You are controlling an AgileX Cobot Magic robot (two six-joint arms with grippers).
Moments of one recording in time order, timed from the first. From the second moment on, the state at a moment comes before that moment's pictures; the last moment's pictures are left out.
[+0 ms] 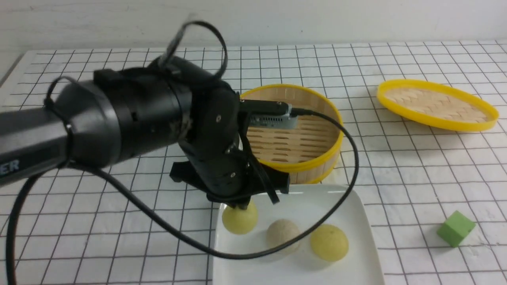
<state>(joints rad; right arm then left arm) 0.45 0.63 -0.64 0.01 1.07 0.17 -0.72 1.69 -1.22 0.09 0.79 -0.54</state>
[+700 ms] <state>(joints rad) 0.45 -0.02 -0.42 -0.16 0.67 0.38 -0.72 1.62 -1.26 0.11 0.78 -0.59</state>
